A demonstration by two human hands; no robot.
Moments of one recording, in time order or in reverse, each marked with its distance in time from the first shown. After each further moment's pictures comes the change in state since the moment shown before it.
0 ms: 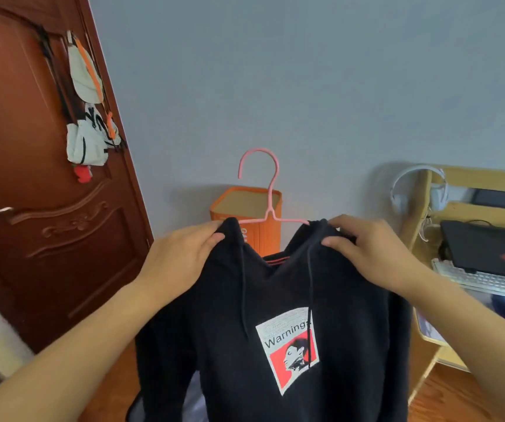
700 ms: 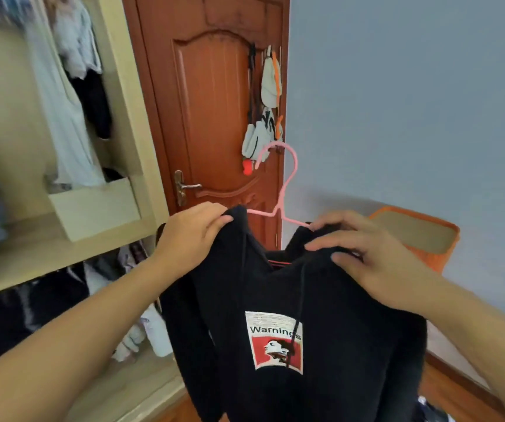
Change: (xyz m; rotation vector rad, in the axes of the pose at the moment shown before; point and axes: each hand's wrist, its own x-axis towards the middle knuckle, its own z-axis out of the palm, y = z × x) left_hand -0.123 -0.215 -0.184 0.335 0.187 -0.330; right_hand 0.114 -0.242 0.176 0.396 -0.313 -0.571
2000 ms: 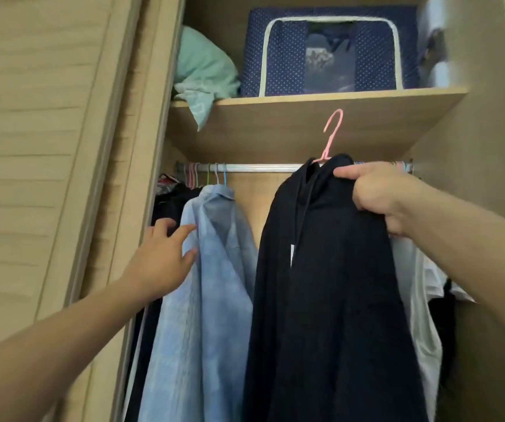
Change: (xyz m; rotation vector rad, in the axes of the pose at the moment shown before) left_hand 0.027 -0.472 -0.504 0.924 0.468 -0.713; right_hand 0.696 -0.348 0.159 0.804 0.064 -0.148
